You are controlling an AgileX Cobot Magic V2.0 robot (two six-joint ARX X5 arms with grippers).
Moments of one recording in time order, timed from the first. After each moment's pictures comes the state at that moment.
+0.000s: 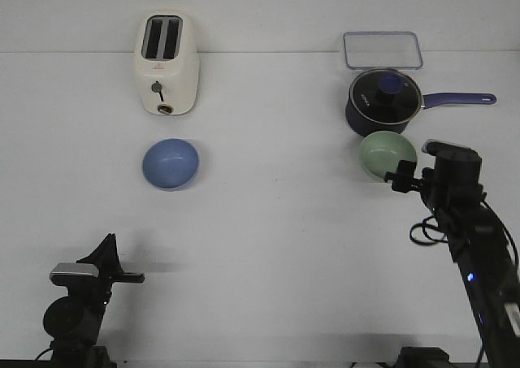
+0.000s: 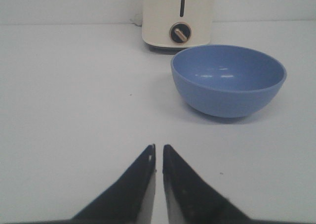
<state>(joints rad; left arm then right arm) -0.03 0.00 0.03 -0.01 0.00 0.01 -0.04 1.24 1.10 -0.60 0.10 0.24</state>
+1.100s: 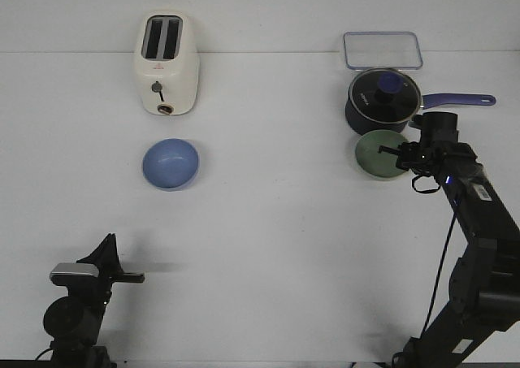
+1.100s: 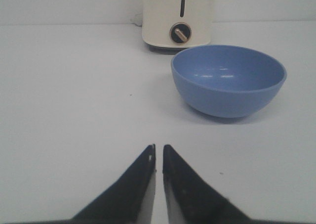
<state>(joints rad) -0.03 0.00 0.03 -0.01 0.00 0.01 -0.14 1.80 1.38 -0.57 -0.04 0.24</state>
